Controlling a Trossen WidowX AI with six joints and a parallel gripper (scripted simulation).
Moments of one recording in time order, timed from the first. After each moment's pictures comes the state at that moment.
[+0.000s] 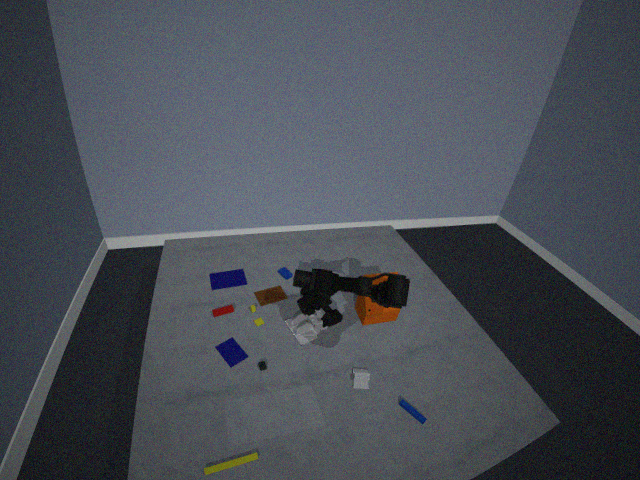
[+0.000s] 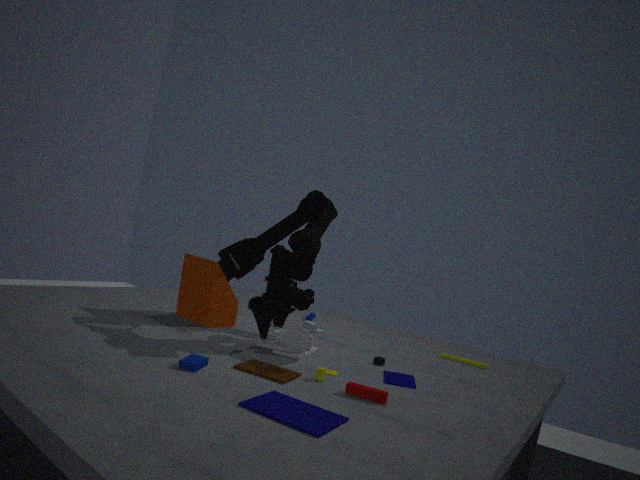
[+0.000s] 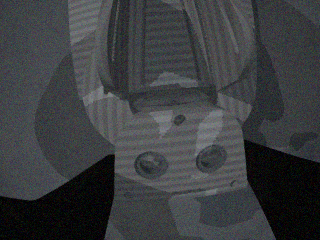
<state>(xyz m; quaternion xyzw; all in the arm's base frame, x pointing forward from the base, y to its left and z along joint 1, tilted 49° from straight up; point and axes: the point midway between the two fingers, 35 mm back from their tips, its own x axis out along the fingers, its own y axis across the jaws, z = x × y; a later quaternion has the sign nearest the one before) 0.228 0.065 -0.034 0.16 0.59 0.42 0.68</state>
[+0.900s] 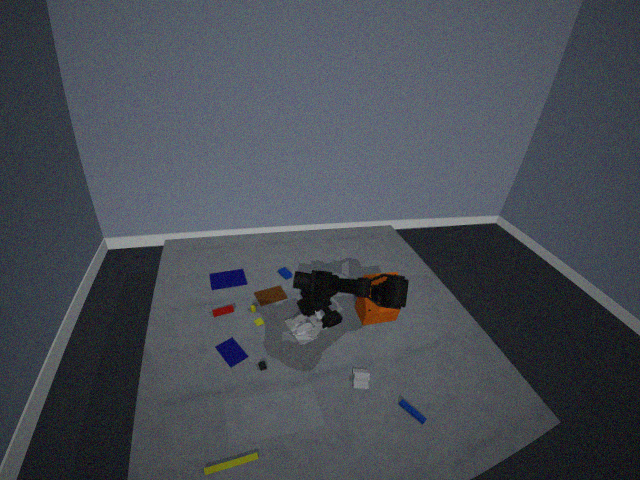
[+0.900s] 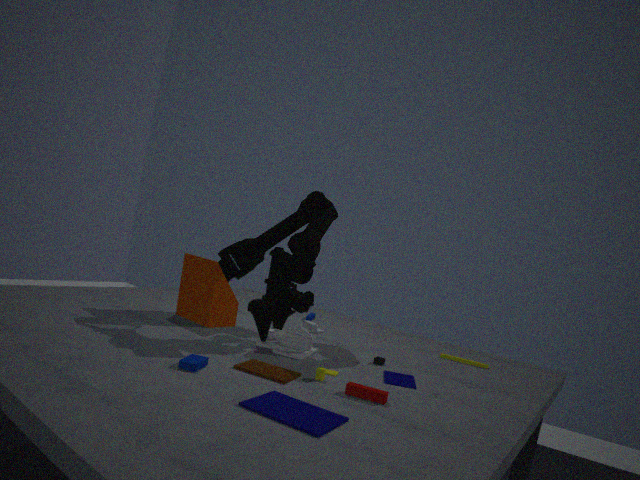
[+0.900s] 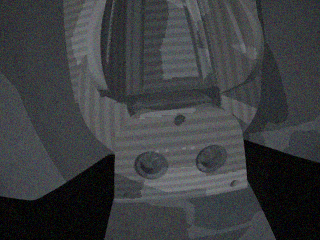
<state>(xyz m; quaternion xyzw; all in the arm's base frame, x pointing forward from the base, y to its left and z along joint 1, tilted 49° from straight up) 0.228 0.070 -0.037 0.16 0.59 0.41 0.68</state>
